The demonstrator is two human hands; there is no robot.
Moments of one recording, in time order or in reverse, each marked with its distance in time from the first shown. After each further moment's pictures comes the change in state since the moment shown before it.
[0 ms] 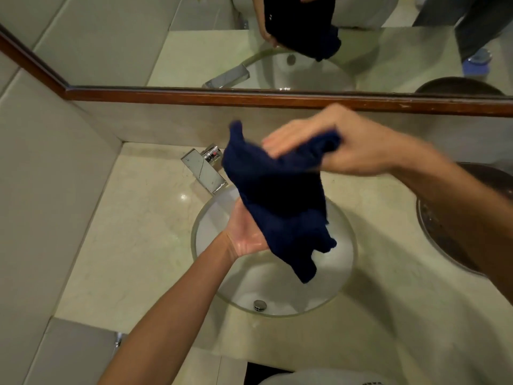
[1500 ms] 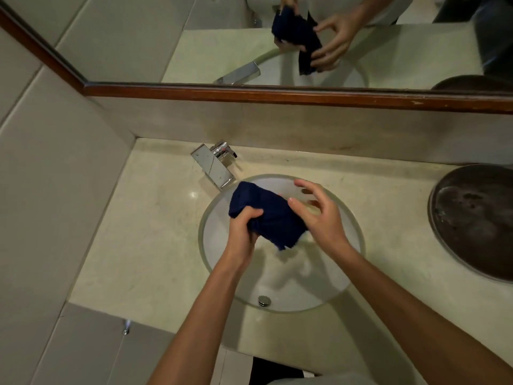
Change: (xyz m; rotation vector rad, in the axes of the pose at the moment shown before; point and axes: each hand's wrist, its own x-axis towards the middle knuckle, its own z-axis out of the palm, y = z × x) left_hand -0.029 -0.029 -0.009 0.327 0.471 0.632; right_hand -0.041 0.103 0.176 0.334 0.750 0.498
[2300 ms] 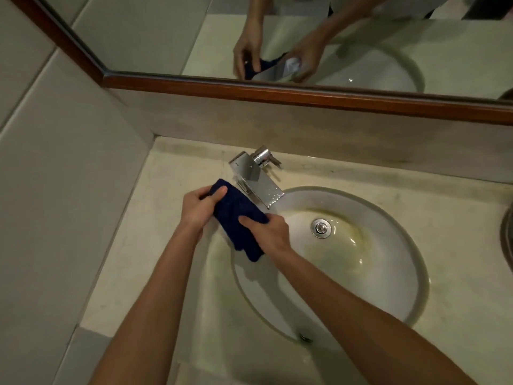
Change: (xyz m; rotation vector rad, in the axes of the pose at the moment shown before) left_hand 0.138 0.081 -0.180 0.489 0.336 -0.017; right_hand 0.069 0.006 0.211 0.103 -0.056 0.658
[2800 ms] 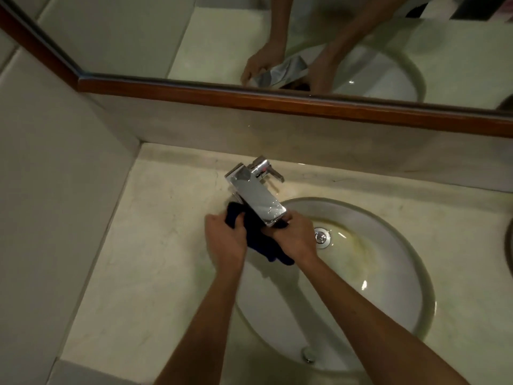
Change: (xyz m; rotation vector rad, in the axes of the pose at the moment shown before) left_hand 0.000 -0.059 0.071 0.468 0.353 0.154; right_hand 0.044 0.002 -0.043 -0.348 0.230 -0.080
